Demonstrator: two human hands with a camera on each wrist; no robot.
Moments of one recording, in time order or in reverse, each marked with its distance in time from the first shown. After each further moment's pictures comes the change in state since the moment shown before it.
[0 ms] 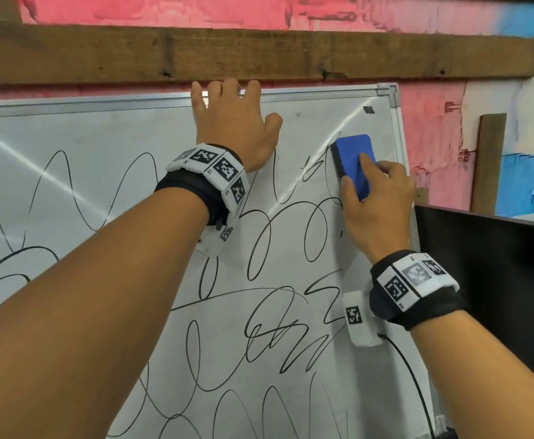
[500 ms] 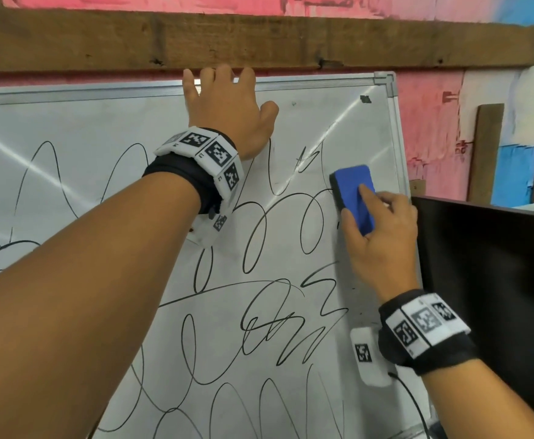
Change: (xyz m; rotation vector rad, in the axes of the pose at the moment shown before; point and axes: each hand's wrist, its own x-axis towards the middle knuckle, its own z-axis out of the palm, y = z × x) left_hand 0.003 0.001 -0.004 0.005 -0.042 -0.015; right_hand -0.053 0.023 -0.012 0.023 -0.008 -0.038
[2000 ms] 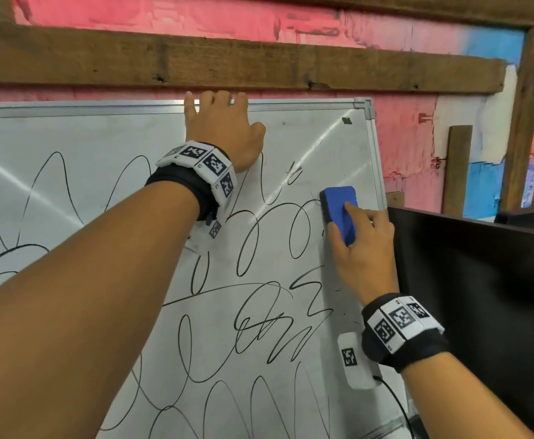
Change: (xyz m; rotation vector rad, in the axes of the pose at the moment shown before) left_hand -0.004 -0.007 -0.005 -0.024 -0.069 0.039; right_hand -0.007 -0.003 -0.006 0.005 -0.079 0.067
